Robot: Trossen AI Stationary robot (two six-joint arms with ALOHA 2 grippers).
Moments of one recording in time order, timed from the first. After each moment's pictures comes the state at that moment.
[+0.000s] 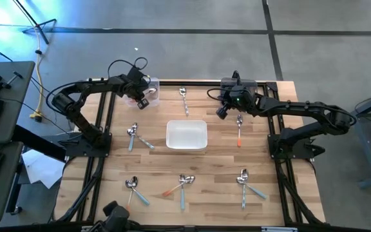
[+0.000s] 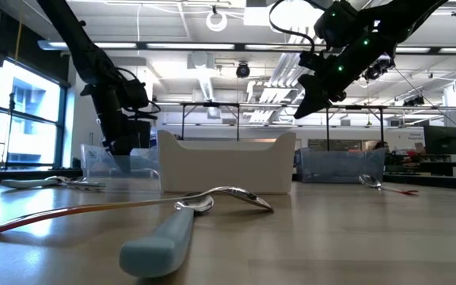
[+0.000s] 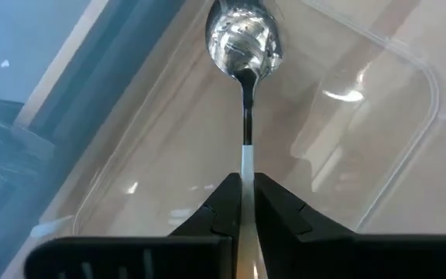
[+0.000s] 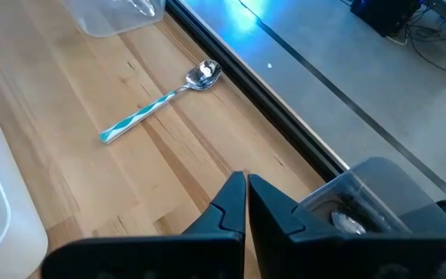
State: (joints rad) left arm 0.97 1.63 0.82 -0.34 -0.01 0.36; right arm -0.42 1.27 0.72 -0.07 0.29 -0.03
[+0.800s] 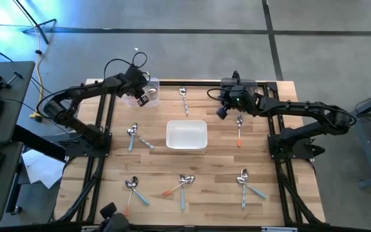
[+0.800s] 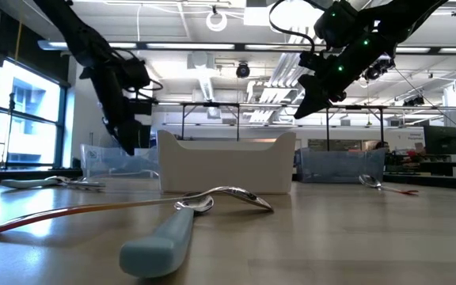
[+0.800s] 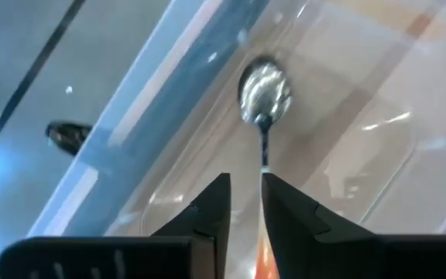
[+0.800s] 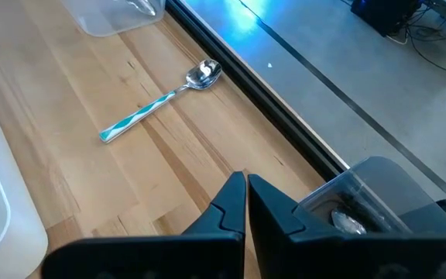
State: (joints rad) left arm 0.89 1.48 0.82 -0.36 -0.14 0.34; right arm -0.42 1.27 0.72 -0.07 0.29 -0.03
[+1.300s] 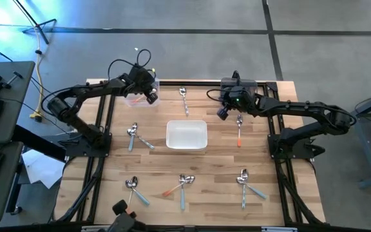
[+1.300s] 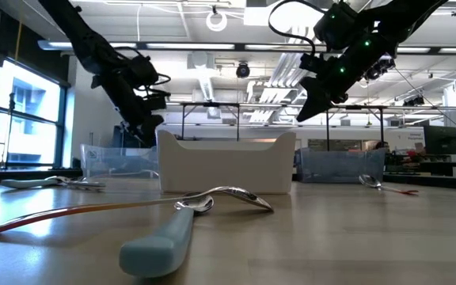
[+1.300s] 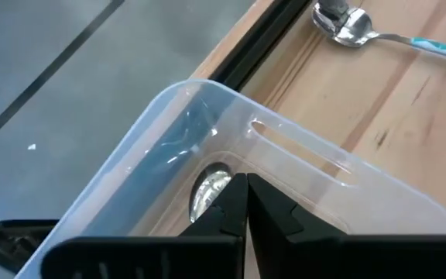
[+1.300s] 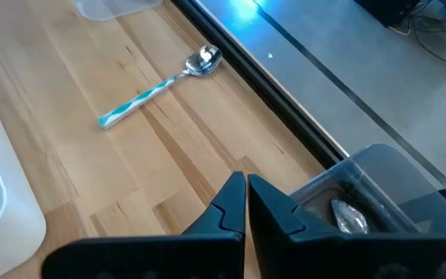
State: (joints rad) left arm 0.86 1.55 0.82 -0.11 -0.01 0.26; right arm -0.42 1.27 0.72 -0.11 0.29 -0.02
